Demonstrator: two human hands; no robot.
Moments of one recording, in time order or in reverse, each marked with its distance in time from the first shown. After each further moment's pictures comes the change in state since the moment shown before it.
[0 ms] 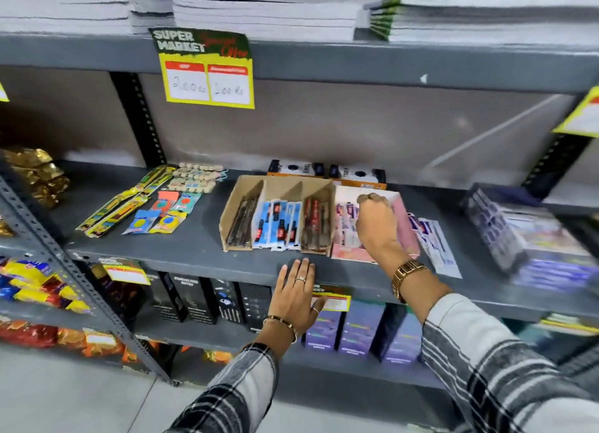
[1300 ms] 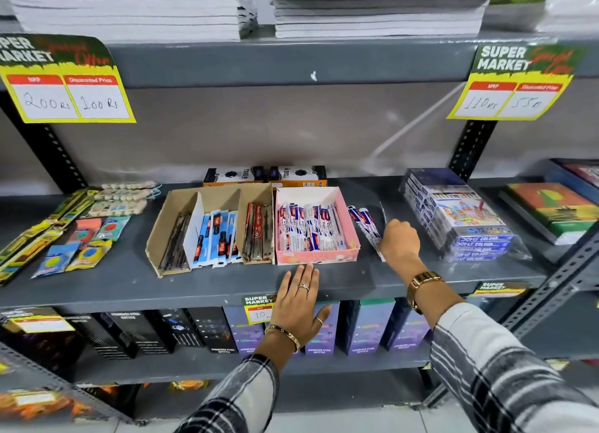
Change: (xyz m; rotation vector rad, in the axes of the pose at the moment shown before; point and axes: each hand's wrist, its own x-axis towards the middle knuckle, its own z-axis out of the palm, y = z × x) left_hand 0.033 0.081 0.009 0.018 0.204 0.224; right_hand -0.025 0.146 0.014 0.061 -0.165 0.511
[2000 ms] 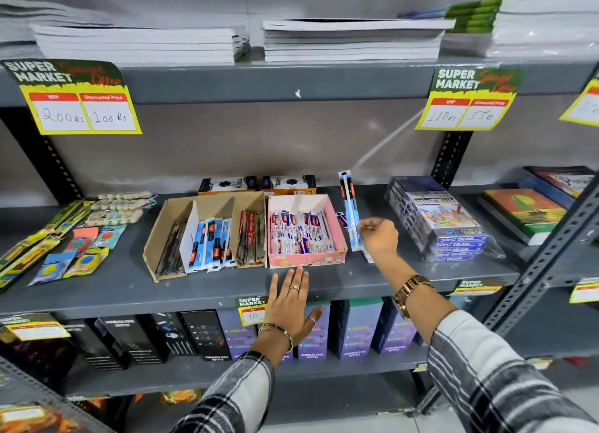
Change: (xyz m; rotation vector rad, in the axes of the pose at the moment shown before) left_hand 0.000 0.001 0.000 -0.035 -0.262 -0.074; right_hand -0.019 -0.017 -0.014 0.794 0.092 0.179
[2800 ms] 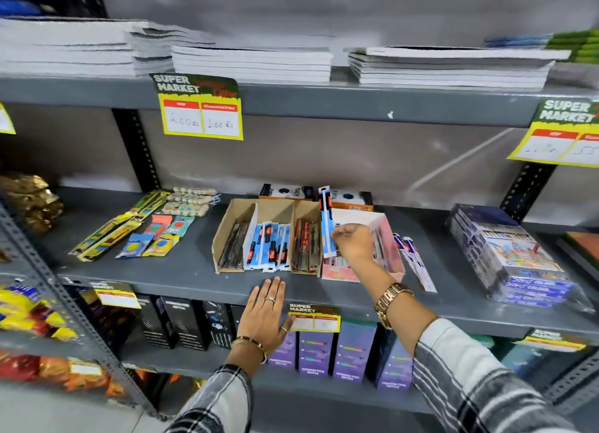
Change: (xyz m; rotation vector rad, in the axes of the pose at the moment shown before) left_hand -0.059 -0.111 -0.003 -0.006 0.078 -0.223; right_hand -0.066 -0.076 0.105 0.095 -0.272 -0.142
